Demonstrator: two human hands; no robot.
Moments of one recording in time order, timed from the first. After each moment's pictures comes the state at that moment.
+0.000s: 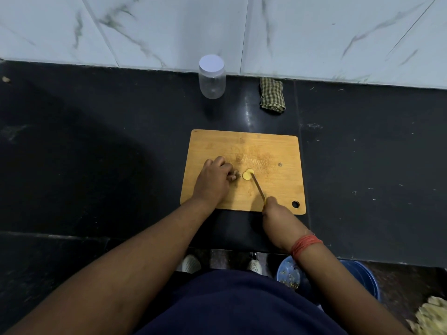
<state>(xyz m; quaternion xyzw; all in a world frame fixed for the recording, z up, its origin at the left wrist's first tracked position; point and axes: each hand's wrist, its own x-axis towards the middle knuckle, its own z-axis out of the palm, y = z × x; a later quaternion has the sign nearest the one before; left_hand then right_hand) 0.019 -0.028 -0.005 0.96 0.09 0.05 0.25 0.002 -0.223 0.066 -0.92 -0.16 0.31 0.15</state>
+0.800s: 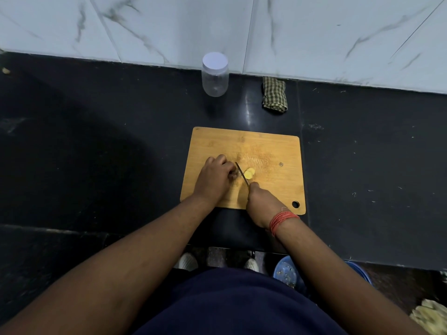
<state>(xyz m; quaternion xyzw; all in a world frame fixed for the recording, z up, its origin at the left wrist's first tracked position) 0.018 -0.027 -0.002 0.97 0.07 0.06 0.24 0.023 -0.179 0.067 -0.92 -0.16 0.34 0.14</state>
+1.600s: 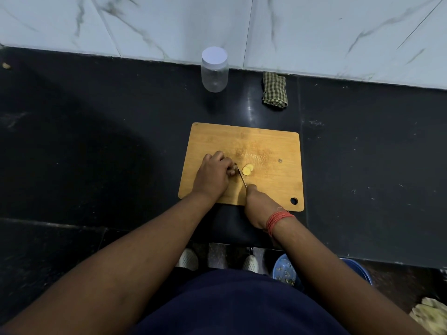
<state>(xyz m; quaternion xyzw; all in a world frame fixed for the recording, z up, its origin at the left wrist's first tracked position) 0.017 -0.033 -0.003 0.96 0.10 0.06 0.27 0.018 -0.185 0.055 -0.91 -0.17 0.36 0.10</state>
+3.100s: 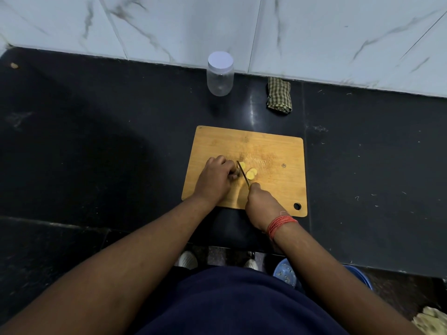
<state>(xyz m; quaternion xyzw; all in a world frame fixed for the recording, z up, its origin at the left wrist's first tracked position) 0.015 -0.025 -0.007 0.95 0.09 0.06 0.29 0.017 -0.177 0.067 -0.92 -0.16 0.31 0.17</state>
